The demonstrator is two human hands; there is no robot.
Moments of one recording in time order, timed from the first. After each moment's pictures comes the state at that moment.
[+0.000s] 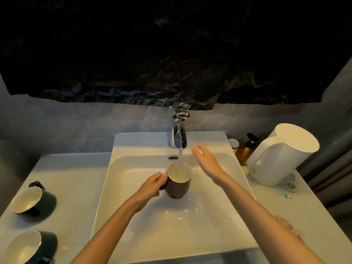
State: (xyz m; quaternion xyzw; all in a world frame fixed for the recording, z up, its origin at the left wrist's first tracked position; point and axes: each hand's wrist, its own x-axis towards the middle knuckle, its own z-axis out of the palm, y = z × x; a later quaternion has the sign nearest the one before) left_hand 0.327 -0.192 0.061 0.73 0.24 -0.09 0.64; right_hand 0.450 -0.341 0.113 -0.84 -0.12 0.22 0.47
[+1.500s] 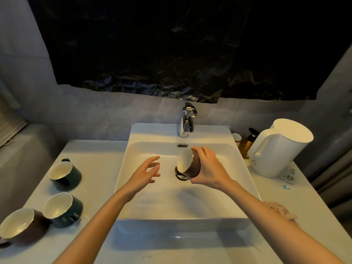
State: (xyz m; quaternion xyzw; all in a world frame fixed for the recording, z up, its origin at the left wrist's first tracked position) left_hand 0.233 -0.183 0.085 0.77 0.20 0.03 0.60; right_hand 0.379 -0.384 0.093 -0.89 -0.40 0.04 0.23
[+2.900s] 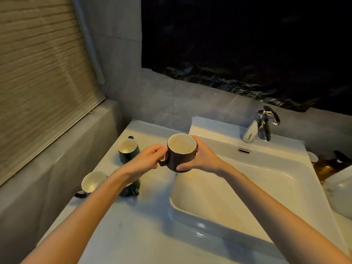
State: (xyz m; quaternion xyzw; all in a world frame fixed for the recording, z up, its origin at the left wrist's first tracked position) left_hand 0.130 -0.063 0.123 0.73 0.28 0.06 0.62; right_hand 0.296 -0.188 0.112 -0.73 -0.44 0.31 0.42
